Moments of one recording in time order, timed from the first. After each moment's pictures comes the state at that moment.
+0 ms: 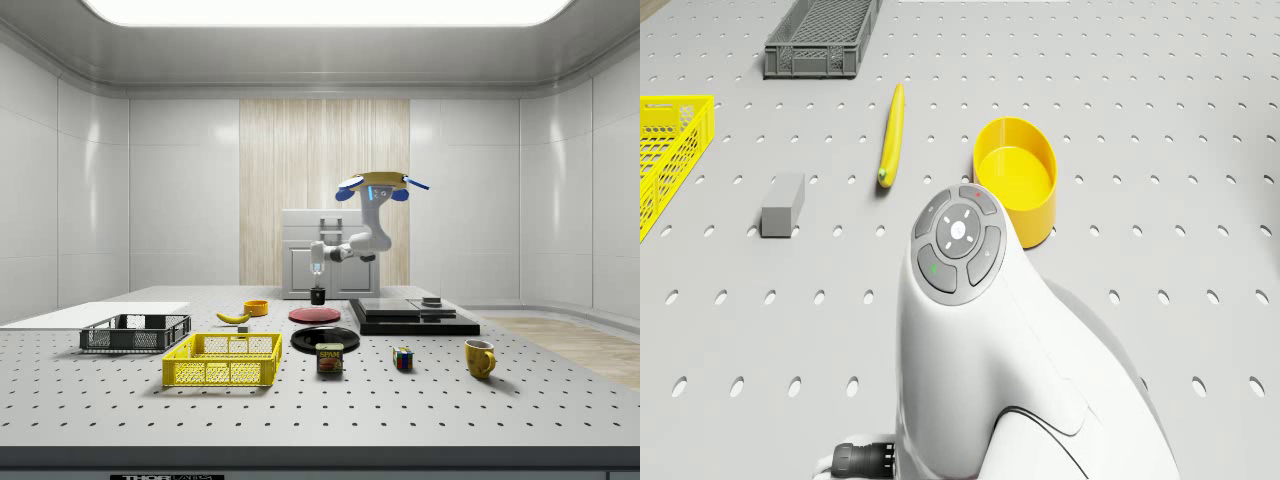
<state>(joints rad) -1.21 -1.52 1.31 -2.82 -1.83 1.60 1.68</state>
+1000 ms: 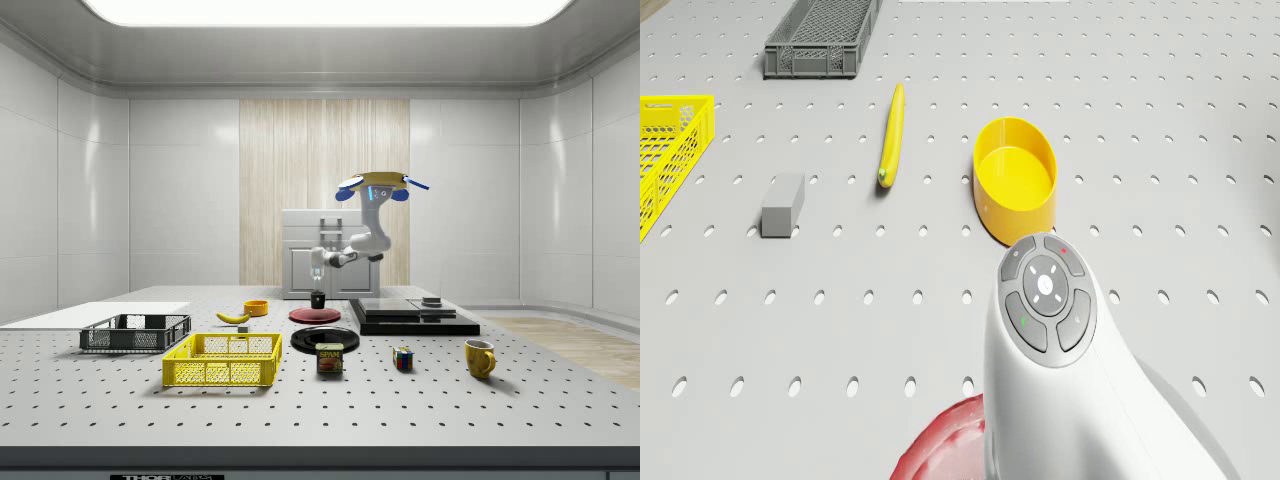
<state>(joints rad) -1.08 -1.55 1.19 -2.76 -1.93 1.69 1.51</state>
